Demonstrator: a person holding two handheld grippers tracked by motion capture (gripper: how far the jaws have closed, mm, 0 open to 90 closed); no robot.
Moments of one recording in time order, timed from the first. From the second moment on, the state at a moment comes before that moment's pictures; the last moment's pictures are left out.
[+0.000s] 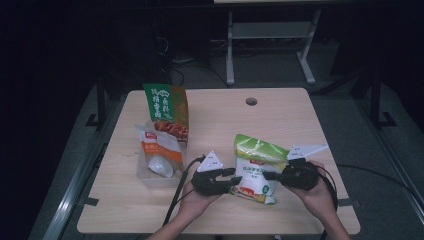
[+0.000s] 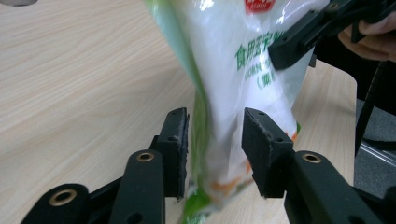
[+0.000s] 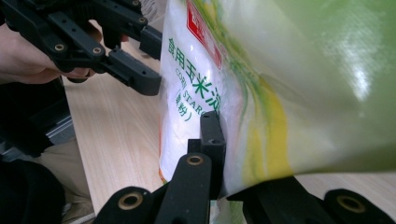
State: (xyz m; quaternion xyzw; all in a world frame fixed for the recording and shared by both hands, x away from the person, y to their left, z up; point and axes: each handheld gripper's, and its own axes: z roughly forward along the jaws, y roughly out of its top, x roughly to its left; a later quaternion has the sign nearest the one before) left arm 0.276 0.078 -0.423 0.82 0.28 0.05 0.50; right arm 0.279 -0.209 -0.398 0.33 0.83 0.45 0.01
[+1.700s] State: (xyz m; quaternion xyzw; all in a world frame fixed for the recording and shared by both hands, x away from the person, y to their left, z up) left arm 0.264 0.074 -0.434 0.83 0.27 0.05 0.49; right arm 0.288 -0.192 -0.377 0.30 0.85 0.43 0.02
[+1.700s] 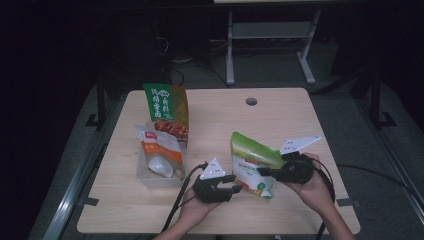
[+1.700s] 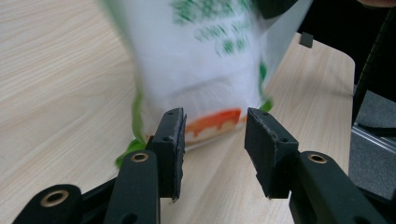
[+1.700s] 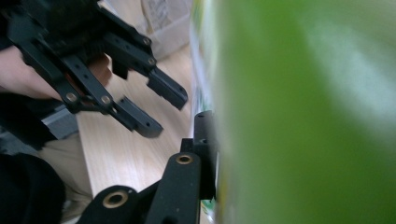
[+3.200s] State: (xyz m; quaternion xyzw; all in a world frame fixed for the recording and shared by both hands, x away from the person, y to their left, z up) left arm 0.232 0.111 -0.424 0.84 0.24 0.05 0.49; right arm 0.330 -0.121 -0.311 0.26 0.87 0.42 0.03
